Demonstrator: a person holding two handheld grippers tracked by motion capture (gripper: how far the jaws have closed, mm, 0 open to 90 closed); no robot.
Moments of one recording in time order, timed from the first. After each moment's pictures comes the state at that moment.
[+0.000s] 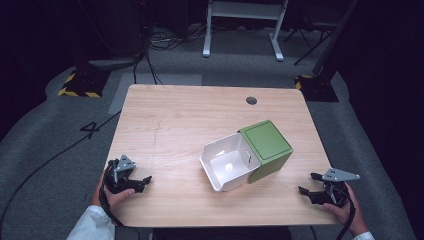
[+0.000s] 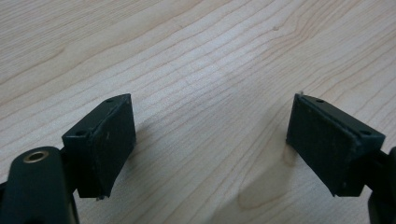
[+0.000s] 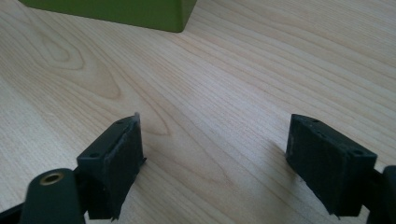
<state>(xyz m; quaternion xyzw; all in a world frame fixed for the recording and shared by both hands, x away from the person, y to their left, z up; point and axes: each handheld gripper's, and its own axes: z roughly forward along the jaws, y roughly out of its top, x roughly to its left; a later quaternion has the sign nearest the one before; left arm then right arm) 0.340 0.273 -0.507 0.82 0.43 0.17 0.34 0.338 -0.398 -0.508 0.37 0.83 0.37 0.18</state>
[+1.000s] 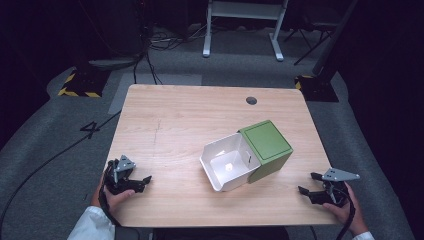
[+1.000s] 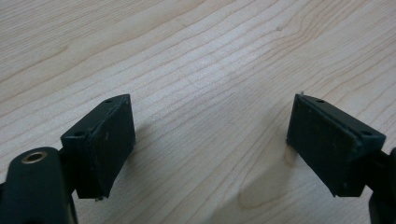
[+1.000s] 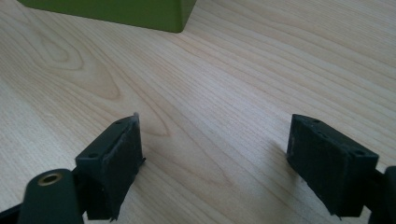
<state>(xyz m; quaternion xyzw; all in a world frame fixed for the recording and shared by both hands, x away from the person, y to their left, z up) 0.340 0.273 -0.507 0.82 0.43 0.17 0.34 0.339 -0.397 -0.508 0.37 0.83 0.37 0.18</state>
